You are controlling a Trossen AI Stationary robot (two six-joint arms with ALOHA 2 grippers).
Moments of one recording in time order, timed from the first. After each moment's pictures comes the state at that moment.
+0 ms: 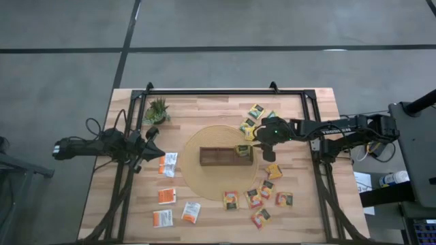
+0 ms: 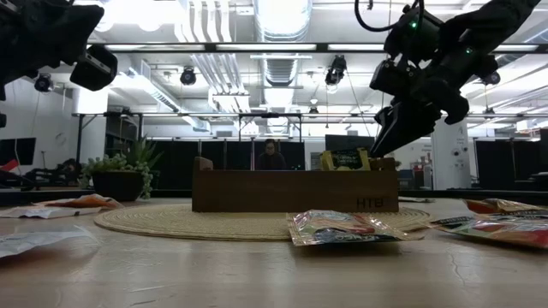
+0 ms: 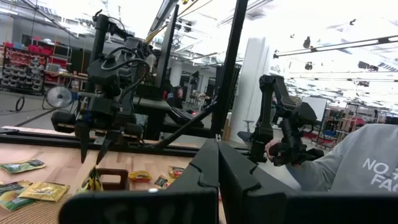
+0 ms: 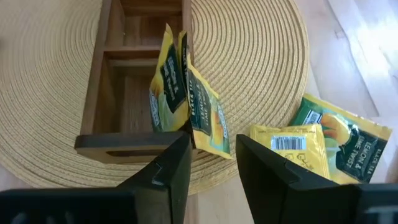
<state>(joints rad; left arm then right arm) -0.01 0.04 0.01 0.24 0.27 -0.27 -0.20 1.24 0.55 -0.12 -0.09 -0.11</state>
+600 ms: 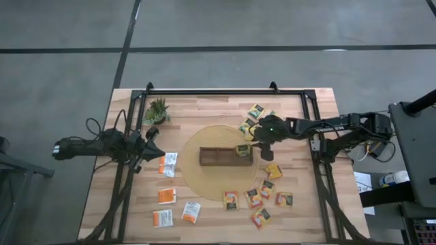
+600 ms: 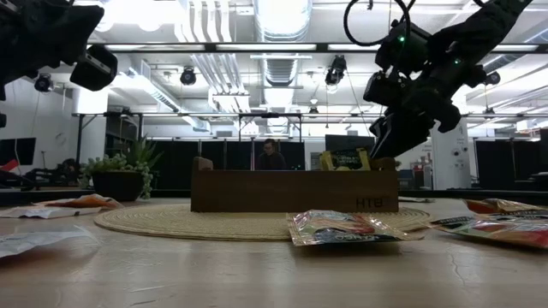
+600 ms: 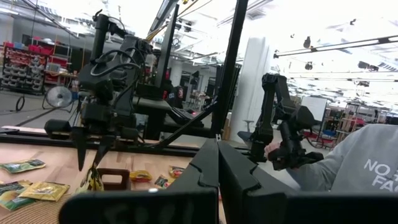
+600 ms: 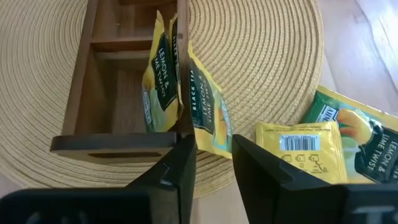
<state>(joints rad) -0.01 0.04 0.01 0.24 0.27 -0.27 -0.24 1.33 0.57 -0.09 -0.16 -0.12</state>
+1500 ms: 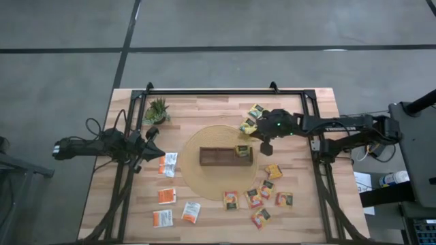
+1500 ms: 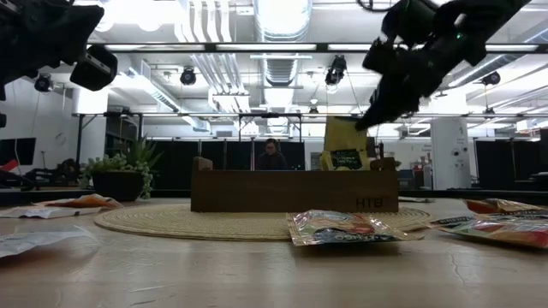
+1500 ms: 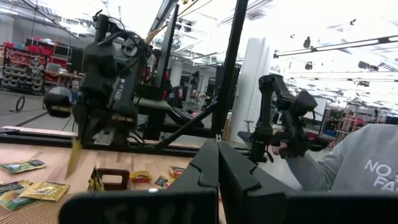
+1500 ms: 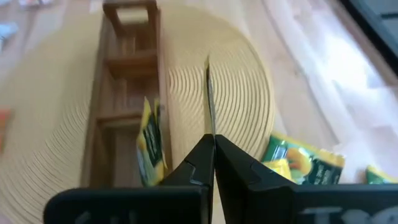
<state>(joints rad) -0.01 0.04 0.01 0.24 0.27 -0.27 -0.24 1.17 0.62 -0.12 -0.10 -0.03</state>
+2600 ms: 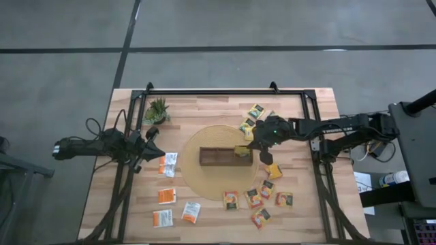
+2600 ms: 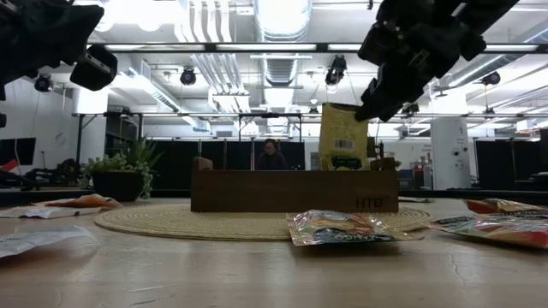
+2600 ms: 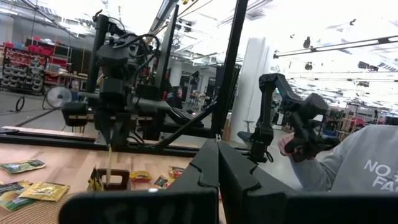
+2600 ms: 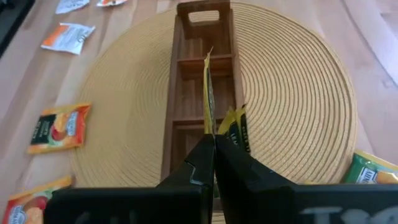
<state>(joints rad) -0.01 0.04 0.01 0.24 0.27 -0.27 -0.12 1.25 0.67 -0.13 -0.20 0.03</state>
